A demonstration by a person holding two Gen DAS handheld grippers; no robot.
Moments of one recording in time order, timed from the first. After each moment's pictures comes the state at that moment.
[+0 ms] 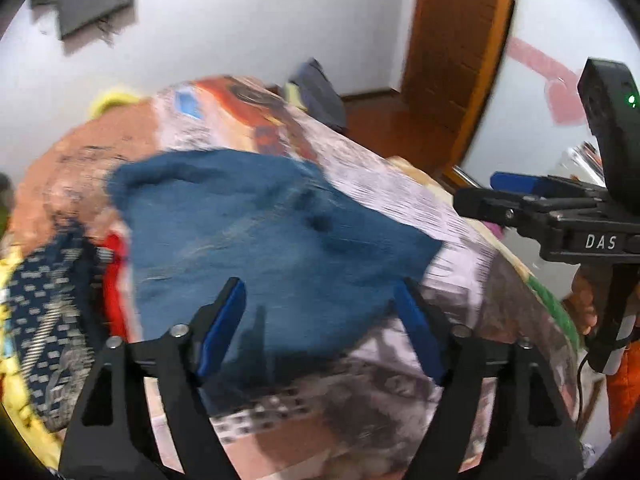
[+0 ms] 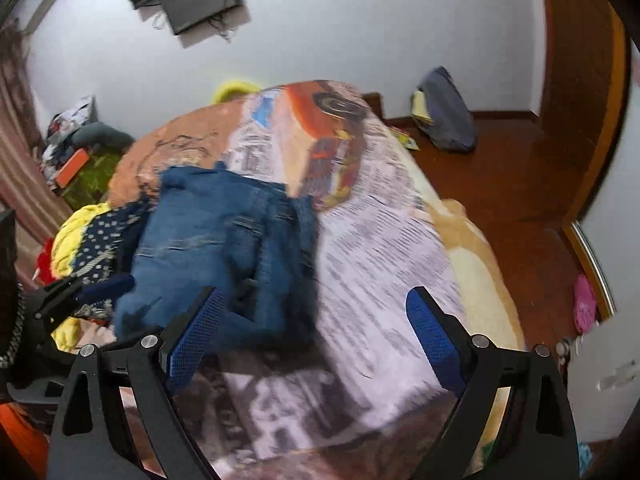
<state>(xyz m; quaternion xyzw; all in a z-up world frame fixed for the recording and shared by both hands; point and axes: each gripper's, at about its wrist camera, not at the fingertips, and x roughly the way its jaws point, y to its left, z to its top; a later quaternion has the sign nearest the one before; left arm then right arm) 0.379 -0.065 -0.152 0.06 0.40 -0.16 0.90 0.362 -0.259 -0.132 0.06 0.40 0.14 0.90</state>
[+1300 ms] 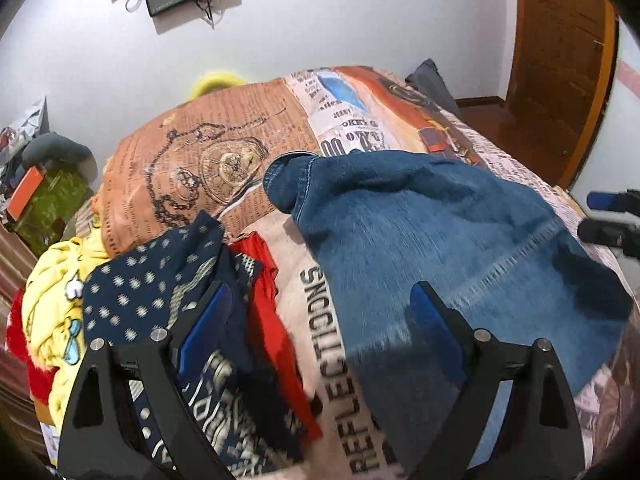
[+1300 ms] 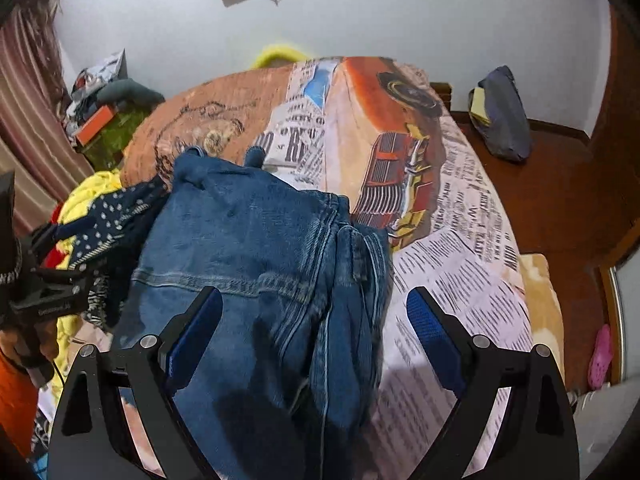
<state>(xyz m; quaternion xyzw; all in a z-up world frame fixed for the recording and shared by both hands) 0.479 0.054 -0.178 0.07 0.41 0.00 0.91 0.458 -0.190 -0.159 0.00 0.45 0.21 0.87</state>
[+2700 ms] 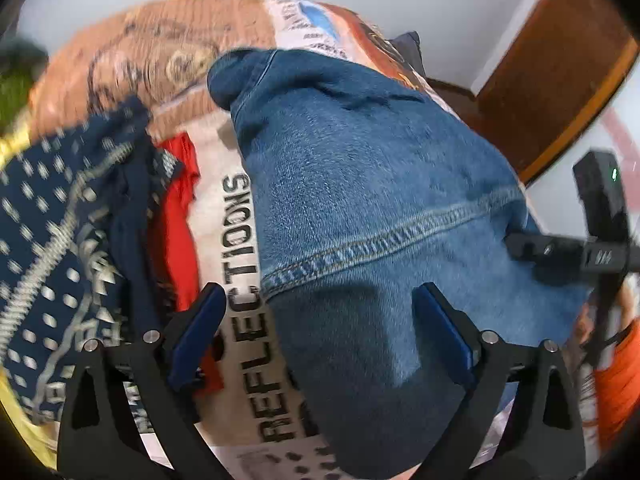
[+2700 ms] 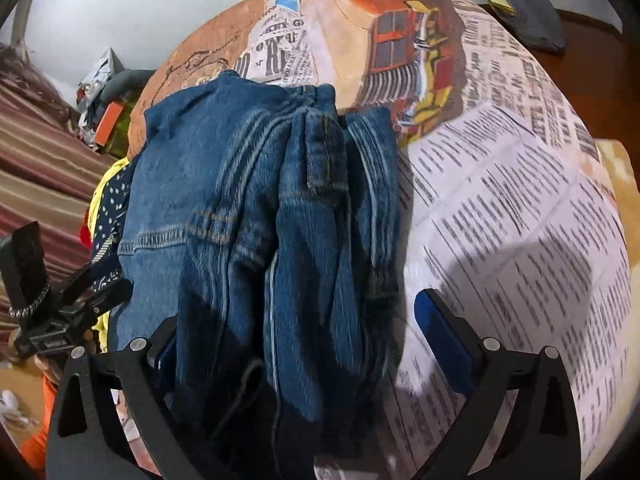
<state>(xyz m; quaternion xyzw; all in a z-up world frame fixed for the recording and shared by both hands) 0.465 0.056 -0.234 -0.10 0.51 -0.08 0.85 0.490 -0.212 -0.235 0.12 0.57 0.28 0.77</state>
